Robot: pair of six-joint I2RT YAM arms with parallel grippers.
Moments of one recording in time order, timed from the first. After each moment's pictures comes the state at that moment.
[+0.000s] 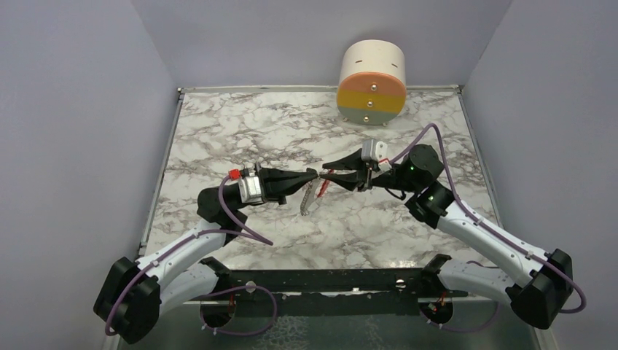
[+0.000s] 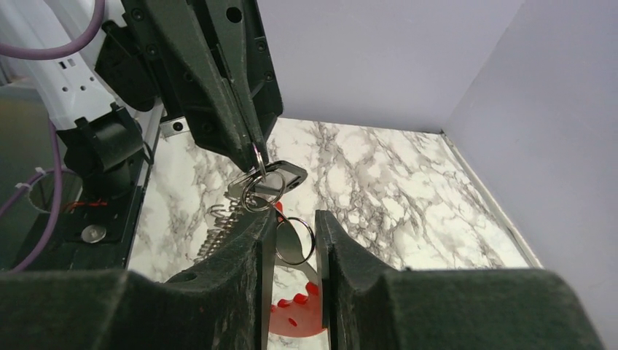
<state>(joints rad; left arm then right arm) -0.60 0.98 0.46 1.21 0.76 -0.17 0.71 1.04 0.82 0.35 -0.71 -0.20</state>
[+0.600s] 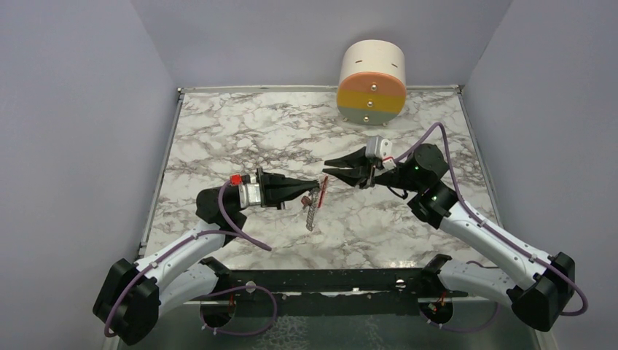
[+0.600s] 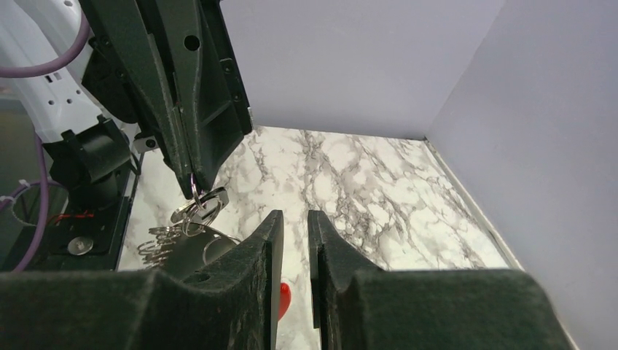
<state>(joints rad) -0.60 0.97 0.46 1.21 0.87 -0.17 0.71 1.02 0.84 0.35 -0.67 -0.20</state>
